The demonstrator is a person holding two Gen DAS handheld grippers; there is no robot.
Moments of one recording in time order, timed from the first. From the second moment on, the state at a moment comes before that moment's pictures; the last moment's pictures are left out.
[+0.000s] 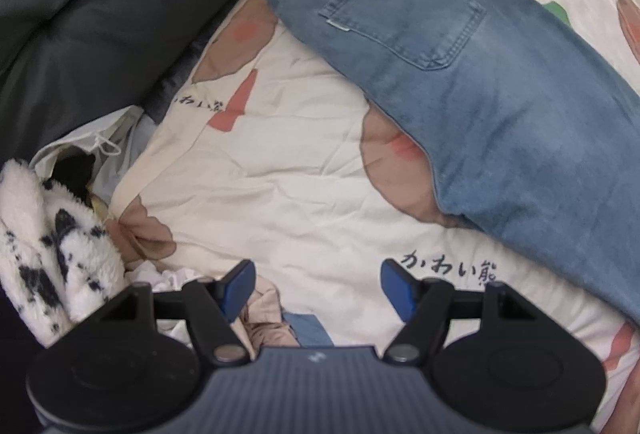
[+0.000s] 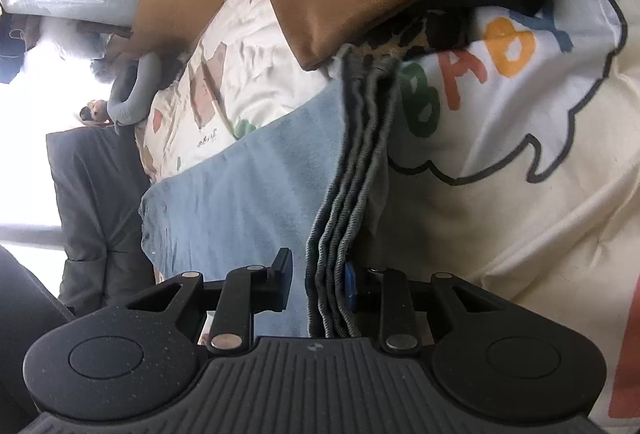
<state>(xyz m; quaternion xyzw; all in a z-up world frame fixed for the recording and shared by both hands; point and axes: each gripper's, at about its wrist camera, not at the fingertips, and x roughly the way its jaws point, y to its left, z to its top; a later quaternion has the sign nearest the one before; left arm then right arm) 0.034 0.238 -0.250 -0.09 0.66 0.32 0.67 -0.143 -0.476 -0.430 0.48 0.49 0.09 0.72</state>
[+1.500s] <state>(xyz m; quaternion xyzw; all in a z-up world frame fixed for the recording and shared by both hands) 0.081 0.210 -0.276 -0.09 0.66 0.26 0.70 -0.145 -0.477 -0.444 0.50 0.50 0.05 0.71</state>
